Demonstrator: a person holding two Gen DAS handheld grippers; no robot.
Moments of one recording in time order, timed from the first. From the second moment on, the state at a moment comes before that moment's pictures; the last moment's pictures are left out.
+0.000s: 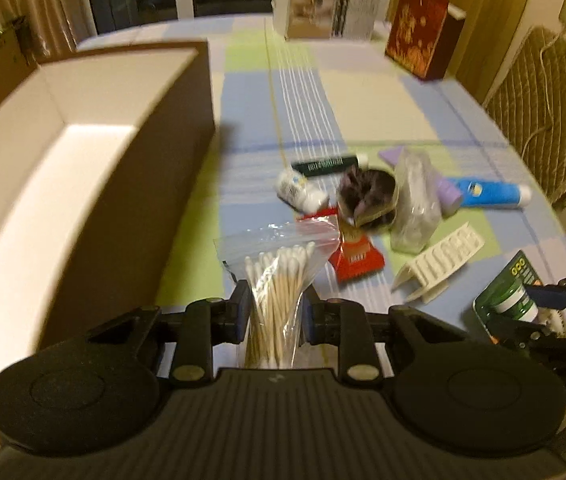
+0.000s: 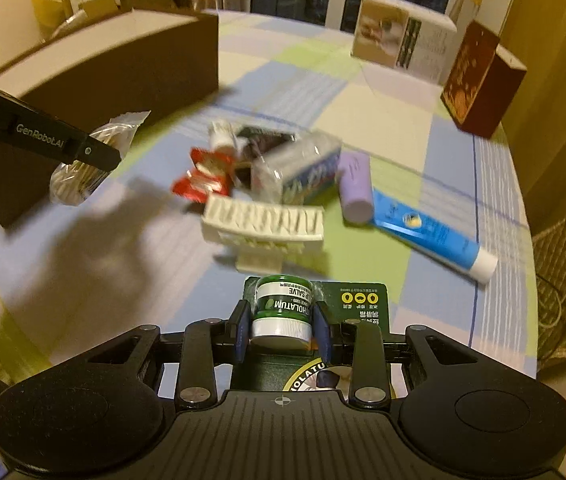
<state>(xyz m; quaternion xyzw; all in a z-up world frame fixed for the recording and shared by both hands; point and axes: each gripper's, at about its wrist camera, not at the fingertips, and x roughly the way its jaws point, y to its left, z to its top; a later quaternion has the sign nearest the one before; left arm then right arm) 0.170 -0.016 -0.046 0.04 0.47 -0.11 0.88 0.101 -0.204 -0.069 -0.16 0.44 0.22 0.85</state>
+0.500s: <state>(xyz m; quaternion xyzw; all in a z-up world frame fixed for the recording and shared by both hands) 0.152 0.060 0.049 0.00 0.37 -0.06 0.93 0.113 -0.127 0.035 -0.11 0.33 0.35 0.87</state>
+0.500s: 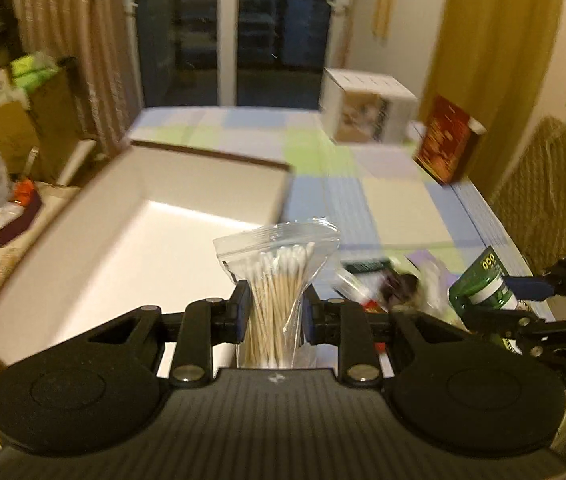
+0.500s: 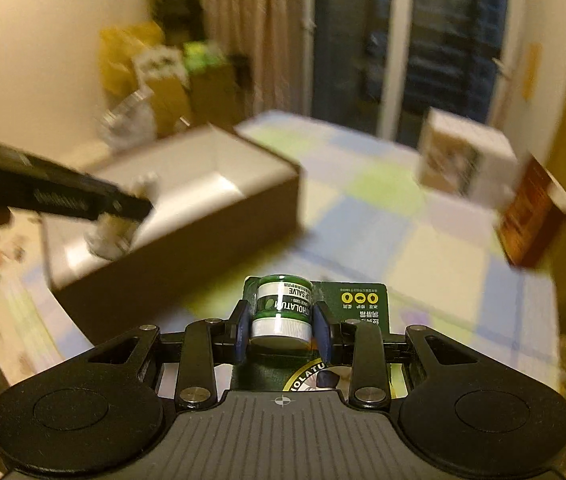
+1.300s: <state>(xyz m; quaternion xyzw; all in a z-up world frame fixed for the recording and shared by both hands) 0.181 0.201 0.054 -0.01 0.38 0.03 0.92 0.221 0.085 0.021 -0.05 0.35 0.49 0.80</state>
